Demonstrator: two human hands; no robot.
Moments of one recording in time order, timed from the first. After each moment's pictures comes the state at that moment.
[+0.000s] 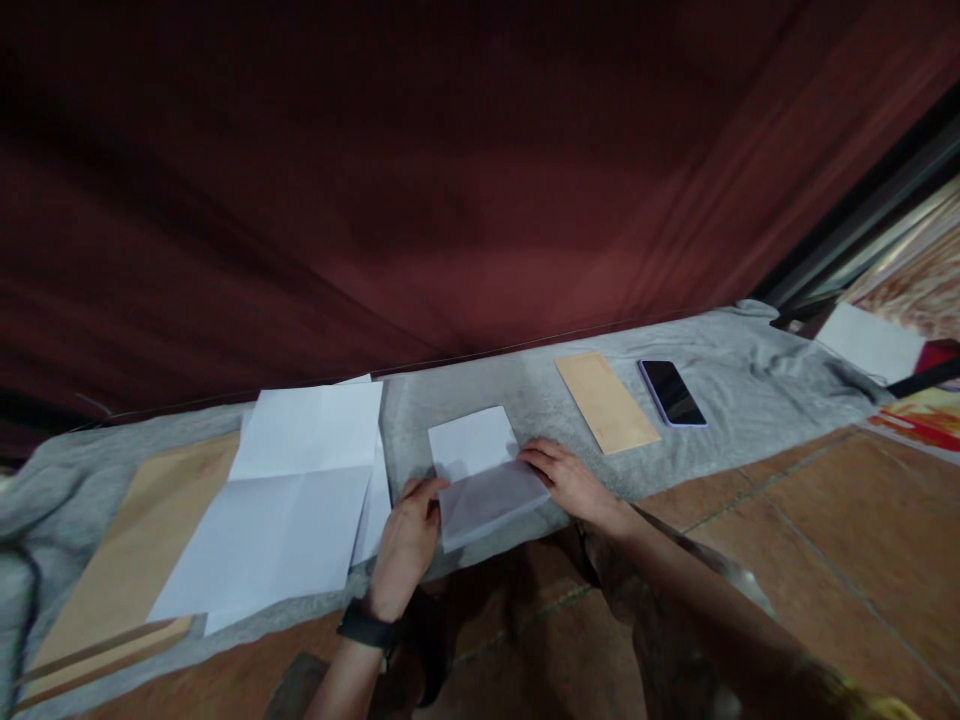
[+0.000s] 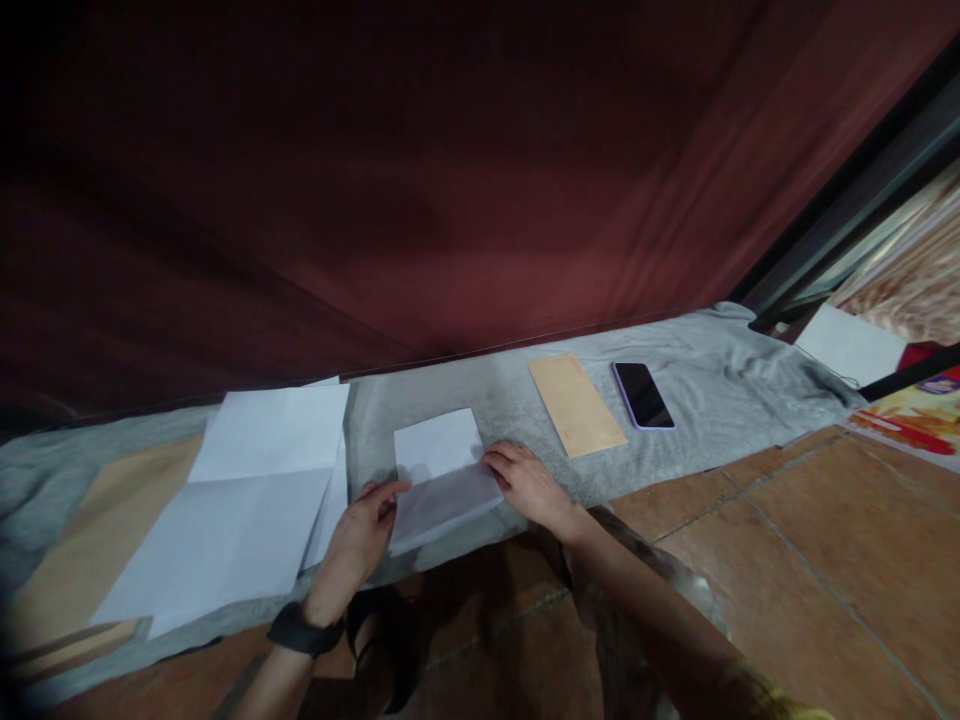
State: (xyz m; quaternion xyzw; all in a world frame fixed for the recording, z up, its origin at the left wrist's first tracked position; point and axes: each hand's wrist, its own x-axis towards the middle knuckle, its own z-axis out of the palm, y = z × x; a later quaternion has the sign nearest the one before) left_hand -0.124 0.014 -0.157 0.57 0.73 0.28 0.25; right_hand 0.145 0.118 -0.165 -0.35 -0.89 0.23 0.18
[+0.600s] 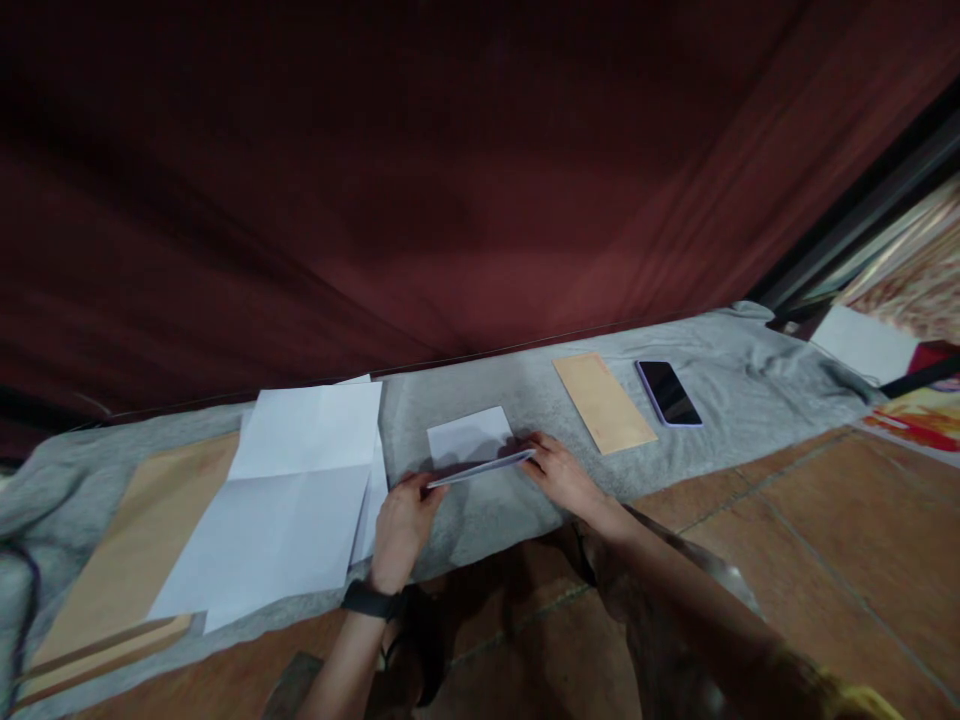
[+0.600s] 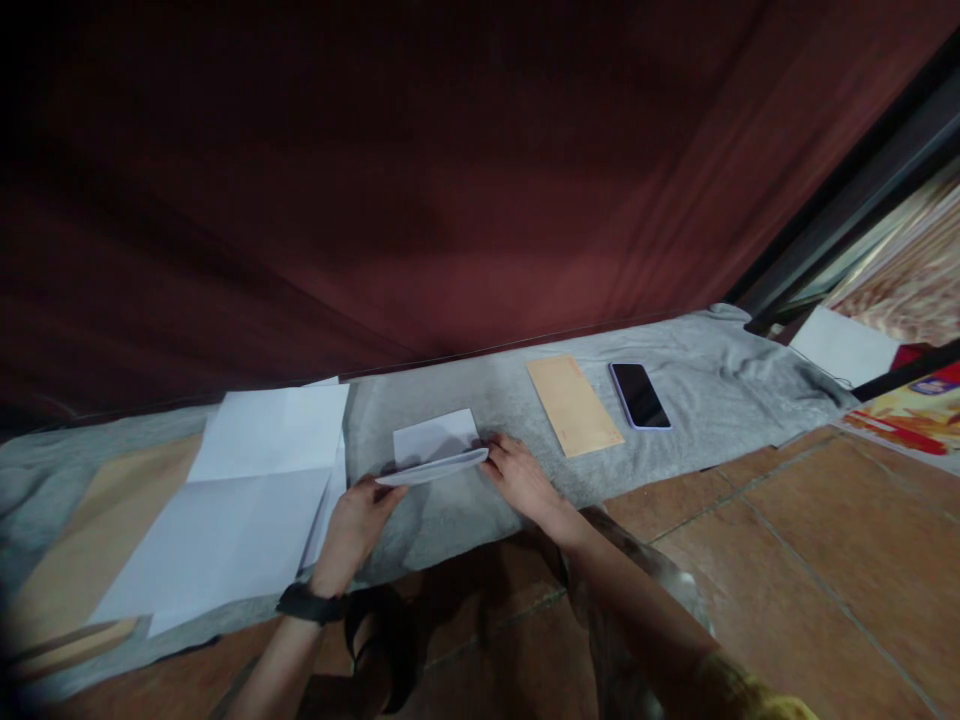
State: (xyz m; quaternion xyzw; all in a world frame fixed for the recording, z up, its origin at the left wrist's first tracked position) left_hand -0.125 0.030 -0.141 0.55 0.78 0.19 0.23; right_hand 0.133 0.123 -0.167 -0.40 -0.87 0.21 0.20
